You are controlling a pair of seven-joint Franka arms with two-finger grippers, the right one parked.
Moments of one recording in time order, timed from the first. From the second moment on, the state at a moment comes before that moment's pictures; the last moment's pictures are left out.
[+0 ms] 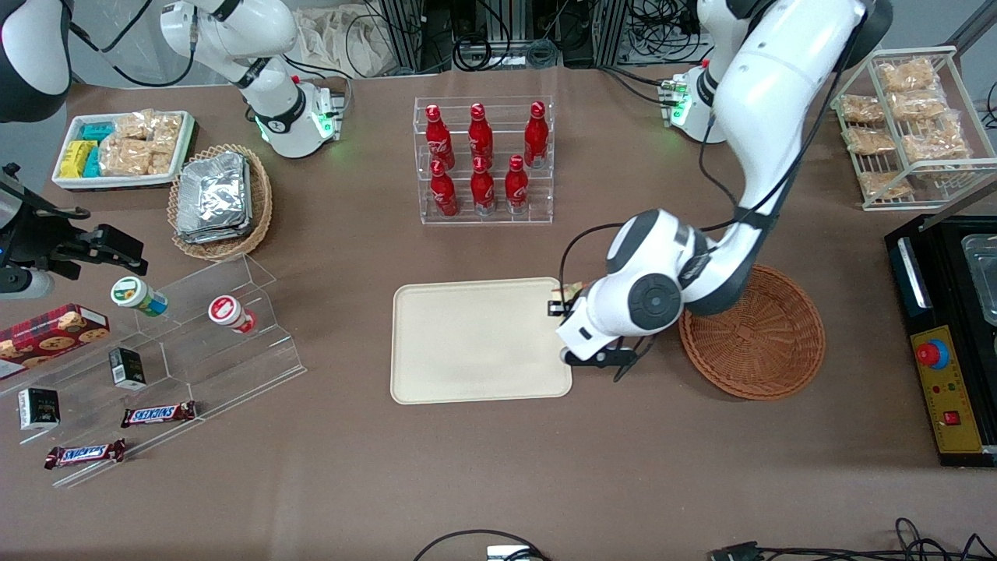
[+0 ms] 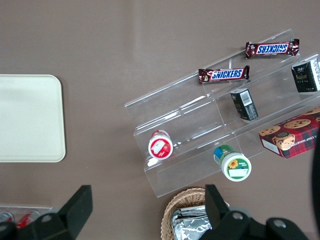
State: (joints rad) arm -0.25 0.70 -0.38 -1.47 -0.10 2.01 -0.50
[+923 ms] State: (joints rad) arm -0.28 0.83 -0.37 -1.40 -0.03 2.15 -0.50
